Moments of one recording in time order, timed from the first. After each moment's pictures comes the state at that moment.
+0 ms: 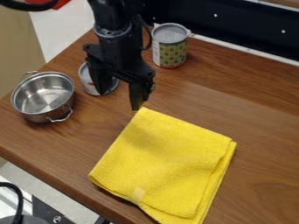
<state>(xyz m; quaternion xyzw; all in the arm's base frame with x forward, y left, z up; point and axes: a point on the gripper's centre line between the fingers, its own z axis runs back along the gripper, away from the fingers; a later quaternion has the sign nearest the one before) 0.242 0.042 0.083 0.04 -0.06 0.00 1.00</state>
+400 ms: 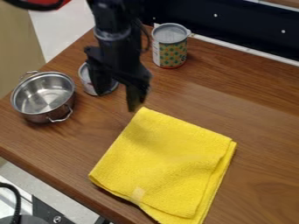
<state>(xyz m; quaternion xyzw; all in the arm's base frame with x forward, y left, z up) 0.245 0.059 0.077 0.04 -0.04 -0.01 1.00</state>
